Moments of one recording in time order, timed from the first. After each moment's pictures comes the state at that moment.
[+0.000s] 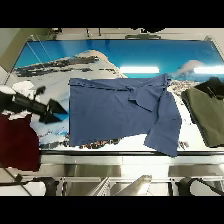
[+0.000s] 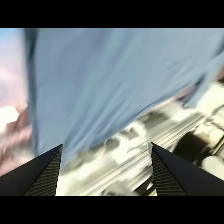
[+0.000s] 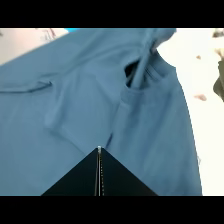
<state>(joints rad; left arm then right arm) 0.31 -1.50 1.00 0.87 -1.50 -1.29 -0.53 -1.24 1.07 -0.66 1.15 1.00</state>
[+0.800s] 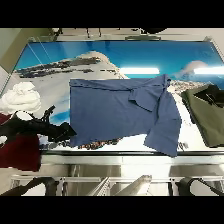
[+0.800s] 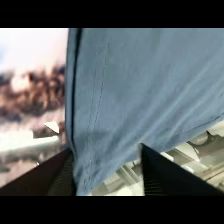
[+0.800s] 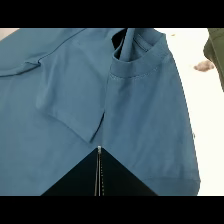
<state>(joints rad) 0.15 -1.29 0.59 0.93 -1.10 -1.29 -0.55 -1.21 1.01 -0.68 1.18 1.01</state>
